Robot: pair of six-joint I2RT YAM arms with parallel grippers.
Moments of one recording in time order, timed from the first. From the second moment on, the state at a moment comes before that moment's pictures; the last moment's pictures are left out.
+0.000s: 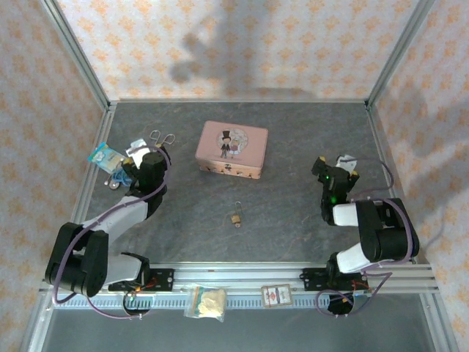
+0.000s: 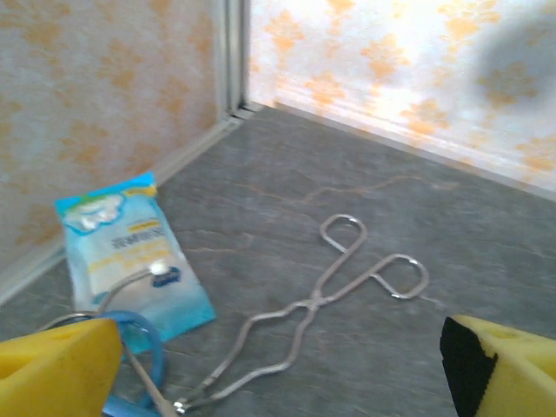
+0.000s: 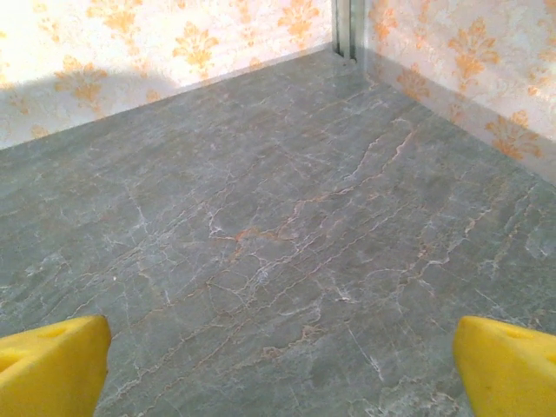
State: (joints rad) left arm -0.19 1.27 0.51 0.38 -0.72 -0.33; right arm 0.06 1.48 0.30 0.86 0.39 0.27
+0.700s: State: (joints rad) left arm -0.03 1.53 0.16 1.20 -0.48 -0.13; right arm 0.06 1.52 0.20 1.14 0.37 0.24
